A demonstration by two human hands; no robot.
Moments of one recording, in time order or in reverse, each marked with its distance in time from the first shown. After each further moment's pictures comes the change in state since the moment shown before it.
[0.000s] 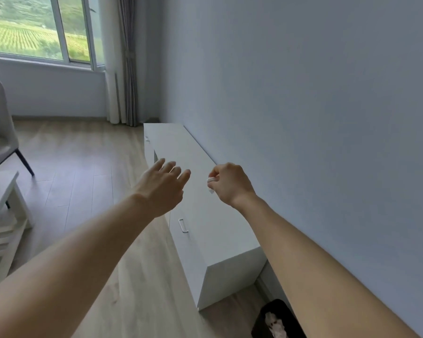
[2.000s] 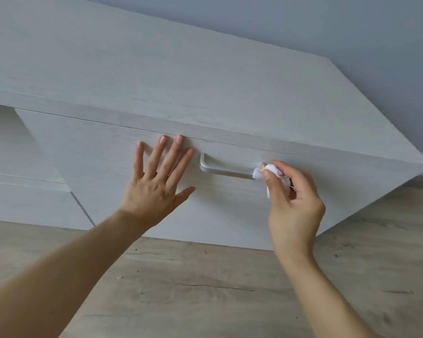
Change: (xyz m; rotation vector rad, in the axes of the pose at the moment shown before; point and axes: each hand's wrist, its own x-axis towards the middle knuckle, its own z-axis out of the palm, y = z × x) left_hand 0.466 0.149 0.881 -0.670 1.096 0.767; right_hand 0.258 0.235 0.747 0.033 1.374 0.811
